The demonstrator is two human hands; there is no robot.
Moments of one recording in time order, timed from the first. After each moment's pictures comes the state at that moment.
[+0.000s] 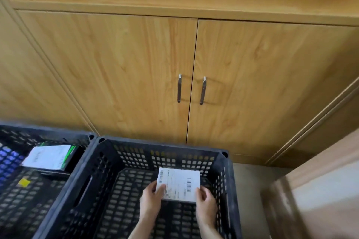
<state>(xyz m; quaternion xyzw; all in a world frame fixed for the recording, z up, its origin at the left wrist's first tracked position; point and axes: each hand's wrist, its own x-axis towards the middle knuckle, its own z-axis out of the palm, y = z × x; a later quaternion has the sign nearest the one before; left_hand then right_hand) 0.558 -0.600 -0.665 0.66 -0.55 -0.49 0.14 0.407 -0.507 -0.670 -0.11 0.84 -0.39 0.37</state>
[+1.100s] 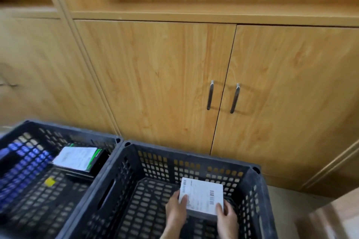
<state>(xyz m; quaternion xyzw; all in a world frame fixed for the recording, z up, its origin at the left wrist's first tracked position) 0.501 -0.610 -0.713 0.63 -0.55 -0.53 0.14 0.362 -0.520 -0.731 -0.07 0.82 -0.48 0.31</state>
